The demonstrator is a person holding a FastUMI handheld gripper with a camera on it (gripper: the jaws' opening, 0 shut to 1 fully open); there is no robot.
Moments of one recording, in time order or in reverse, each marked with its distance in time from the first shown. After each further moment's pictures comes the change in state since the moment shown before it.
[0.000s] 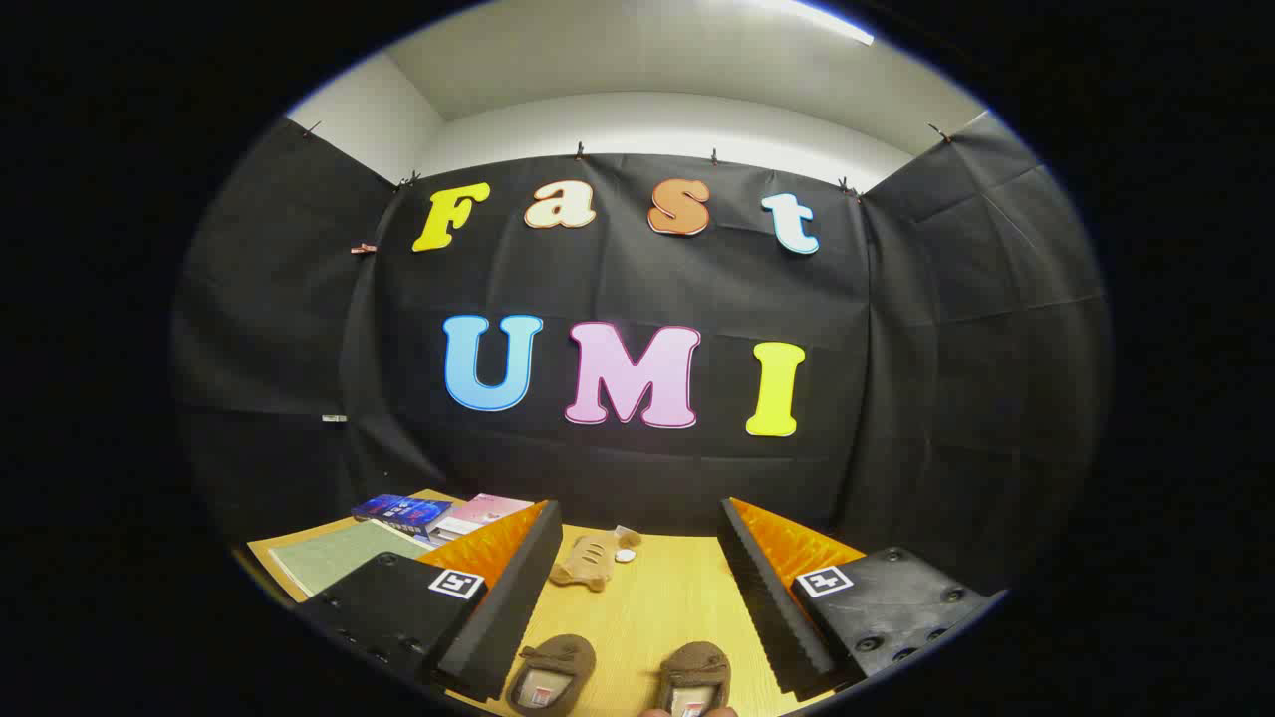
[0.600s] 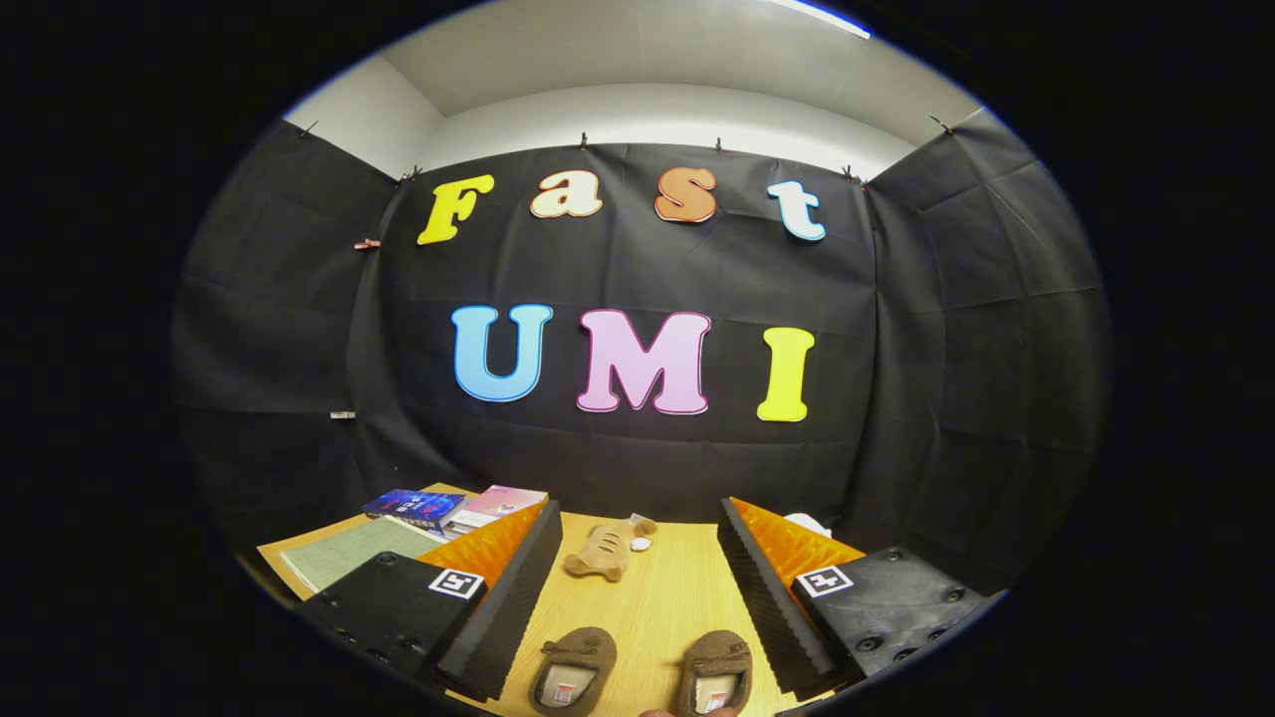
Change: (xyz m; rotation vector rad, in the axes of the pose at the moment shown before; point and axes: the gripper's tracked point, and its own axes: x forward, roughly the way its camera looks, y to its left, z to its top) arm -0.003 0.018 -0.007 0.022 0.034 0.002
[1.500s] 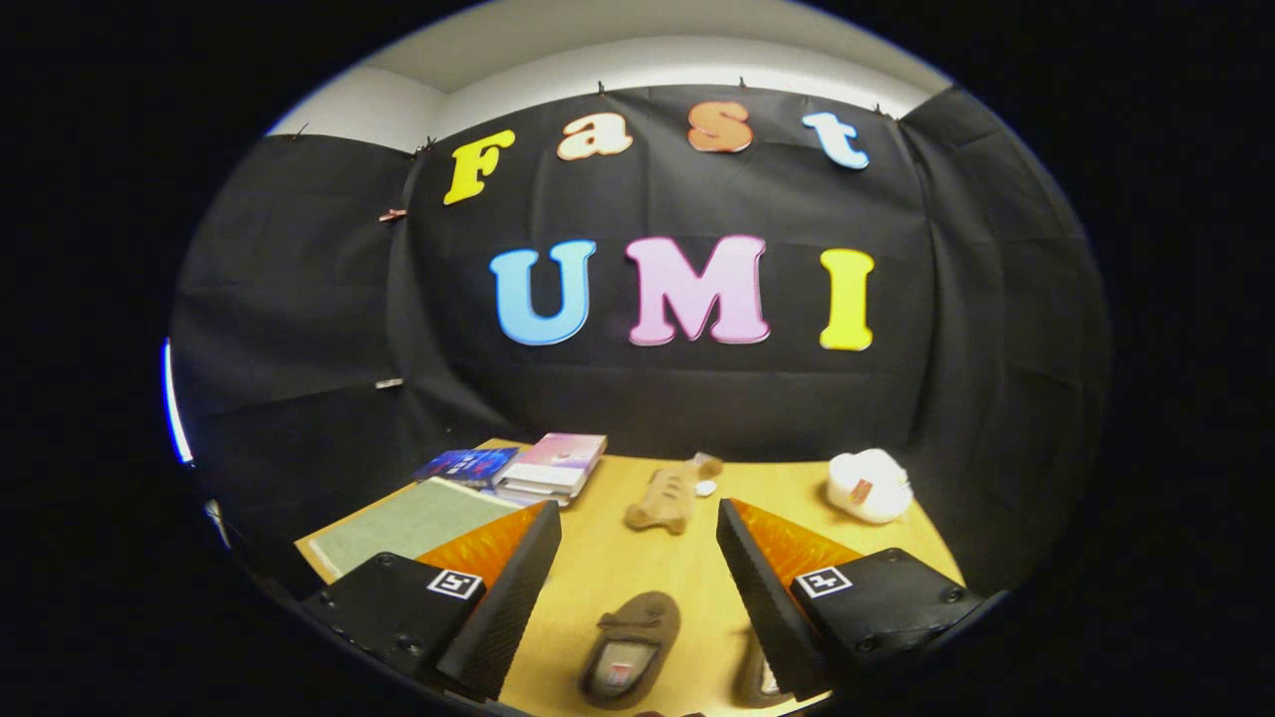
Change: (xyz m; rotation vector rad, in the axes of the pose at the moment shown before) arm 0.024 0.068 -0.088 0.112 0.249 0.211
